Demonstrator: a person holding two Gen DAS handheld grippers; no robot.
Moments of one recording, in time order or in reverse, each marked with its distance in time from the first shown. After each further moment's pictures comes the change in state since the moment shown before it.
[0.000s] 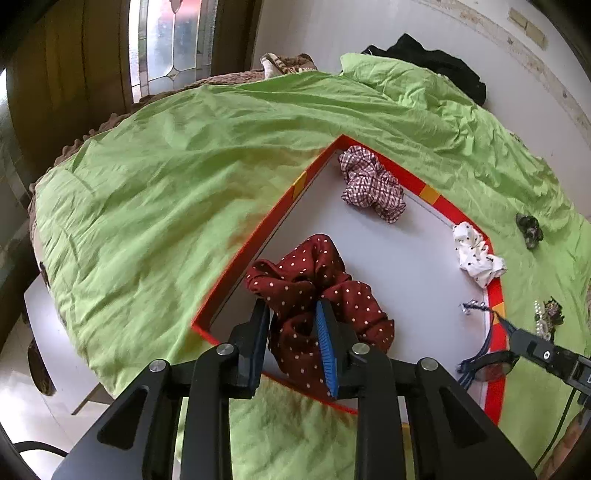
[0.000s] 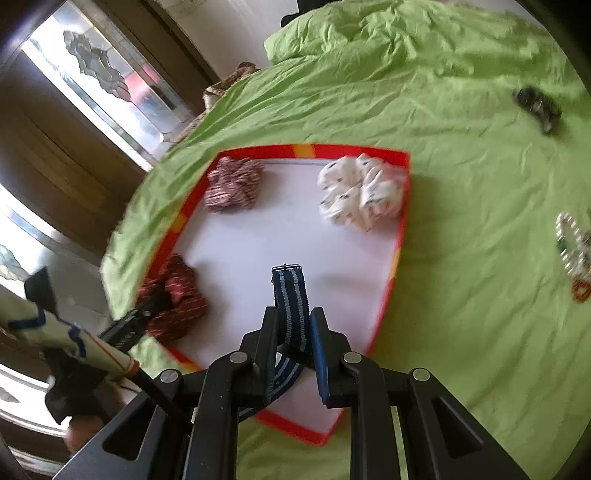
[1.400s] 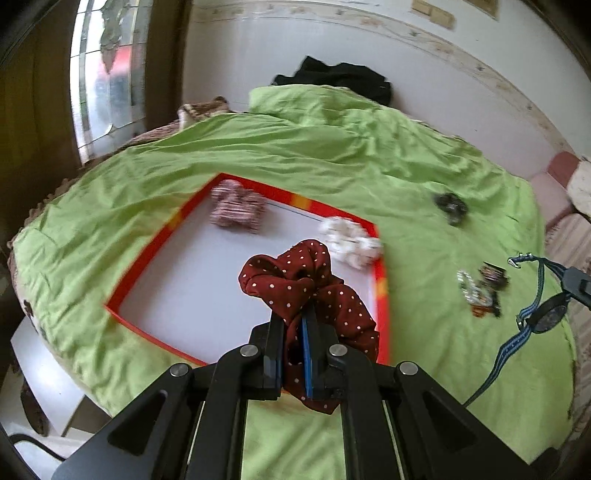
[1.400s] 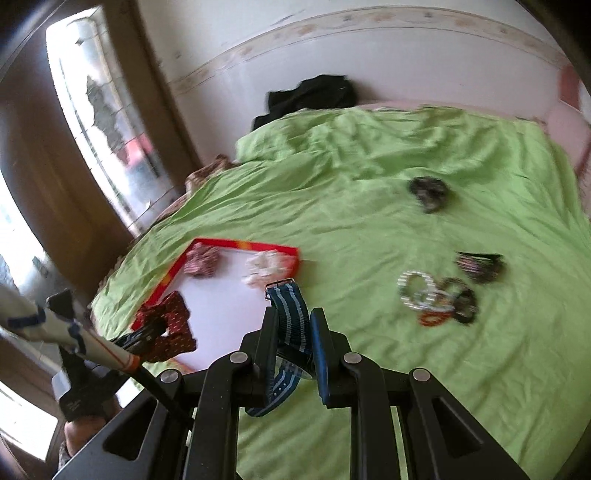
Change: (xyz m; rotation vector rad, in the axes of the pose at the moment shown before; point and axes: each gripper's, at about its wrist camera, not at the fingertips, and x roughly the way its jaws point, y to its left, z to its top) left arm -0.068 -0.097 -0.032 0.186 -0.123 -0.132; right arm -0.180 -0.033 -0.036 -0.083 -0.332 -0.174
